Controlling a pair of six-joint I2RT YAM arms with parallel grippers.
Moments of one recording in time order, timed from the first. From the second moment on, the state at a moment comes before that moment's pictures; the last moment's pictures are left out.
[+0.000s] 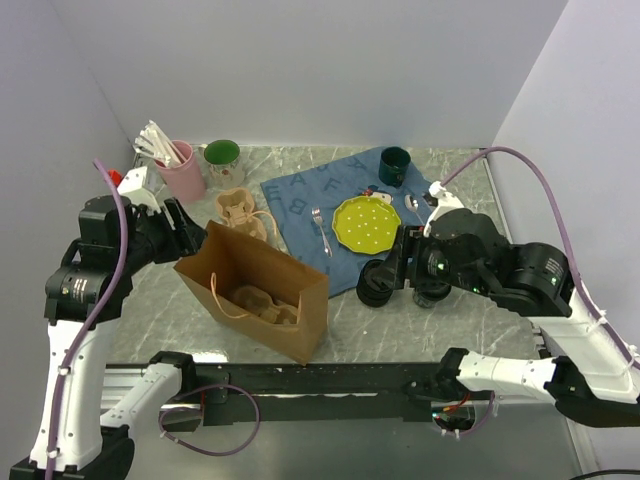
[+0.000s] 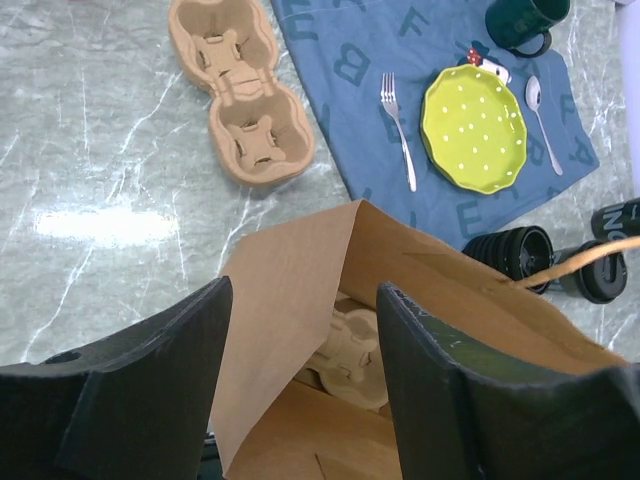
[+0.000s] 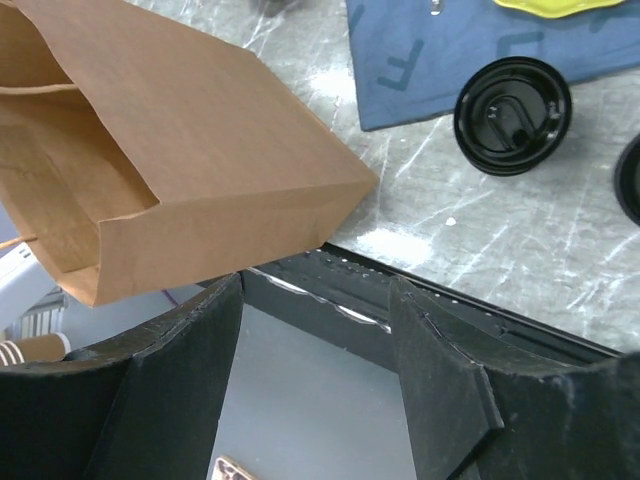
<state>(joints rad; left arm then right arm) -0.12 0.85 1.36 -1.04 0.13 -0.38 0.96 1.01 1.60 -1.30 0.20 0.80</state>
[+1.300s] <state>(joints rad) -0.13 0.74 1.24 -1.15 0.15 -0.78 0.49 1.11 1.31 -1.33 0.22 0.51</state>
